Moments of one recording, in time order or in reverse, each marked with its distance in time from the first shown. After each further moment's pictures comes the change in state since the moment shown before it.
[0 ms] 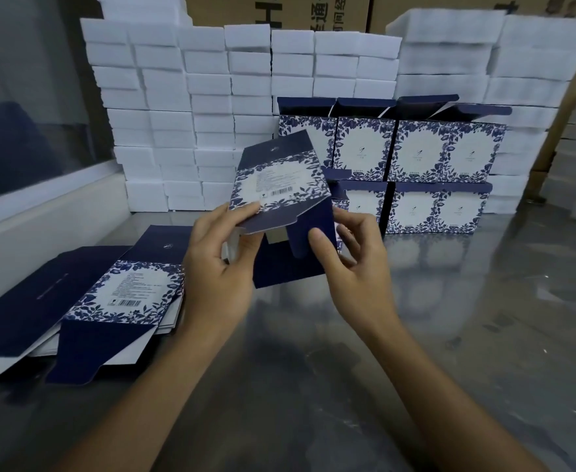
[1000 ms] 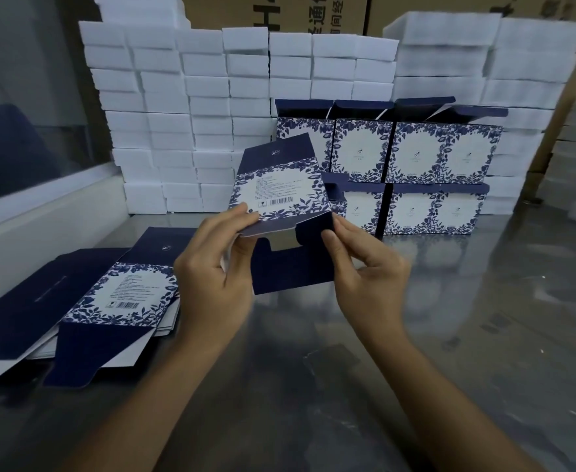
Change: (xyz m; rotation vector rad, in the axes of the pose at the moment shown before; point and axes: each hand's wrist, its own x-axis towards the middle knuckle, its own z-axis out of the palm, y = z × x) left_hand -0.002 -0.005 -0.002 0.178 0.092 0.318; right_hand 0.002 0.012 -0.005 -0.300 0.285 -0.345
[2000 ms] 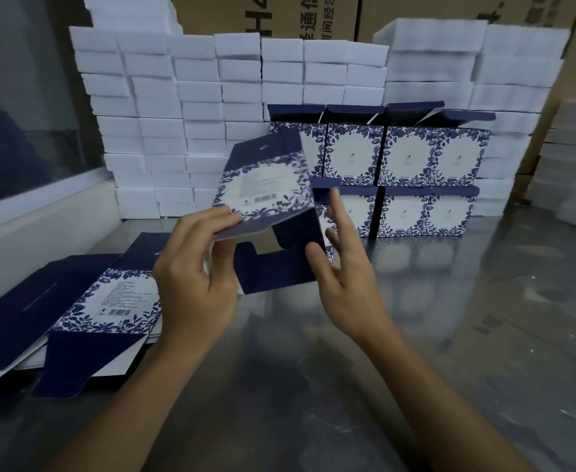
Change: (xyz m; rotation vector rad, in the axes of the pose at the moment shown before) left_hand 0.008 -0.004 -0.005 0.083 0.065 0.121; right_hand 0.005 -0.011 -0.006 0.062 -0.458 0.145
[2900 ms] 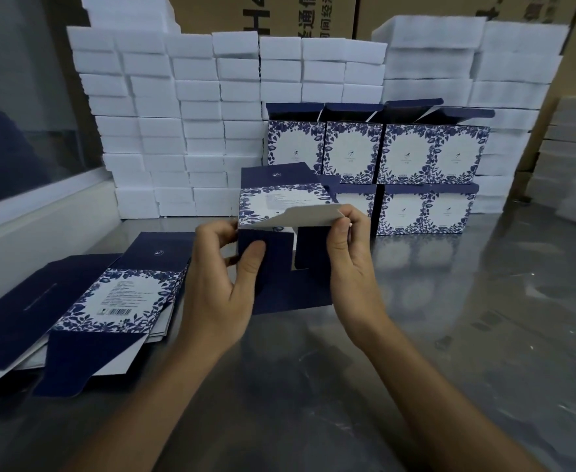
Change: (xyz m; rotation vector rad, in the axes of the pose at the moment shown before) left_hand -0.015 0.003 0.011 -0.230 -0.237 -0.294; right_hand 0.001 -0.018 0.003 0.335 0.085 0.213
